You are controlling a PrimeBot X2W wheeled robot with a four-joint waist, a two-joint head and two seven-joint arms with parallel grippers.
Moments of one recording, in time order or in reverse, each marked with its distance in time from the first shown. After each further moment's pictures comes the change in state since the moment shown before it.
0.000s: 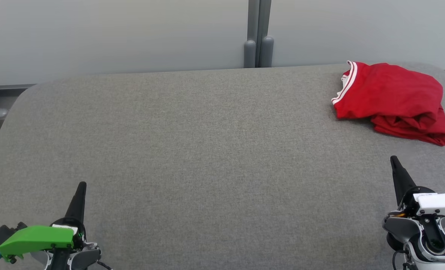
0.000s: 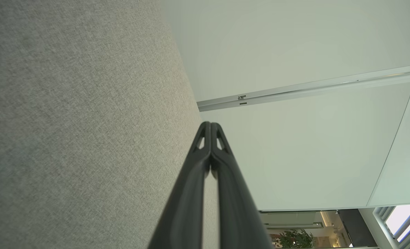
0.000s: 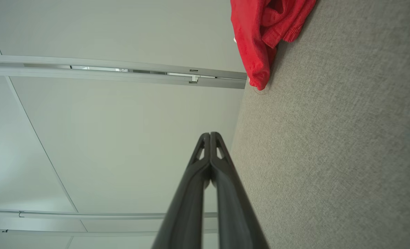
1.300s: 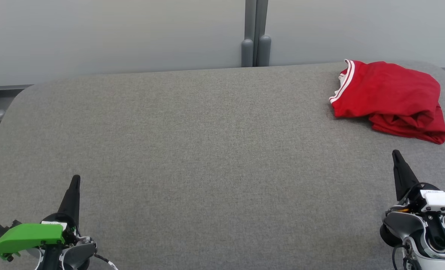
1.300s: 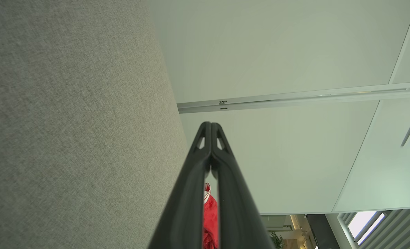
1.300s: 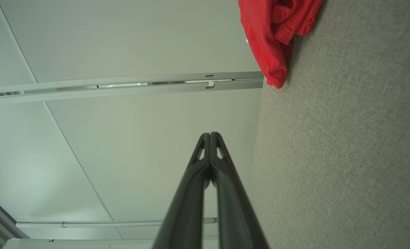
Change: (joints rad) left arm -0.025 -0.010 0.043 -0.002 -0.113 -0.021 0.034; right arm -0.020 0.025 -0.036 -0.003 0.120 0.023 0.035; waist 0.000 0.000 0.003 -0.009
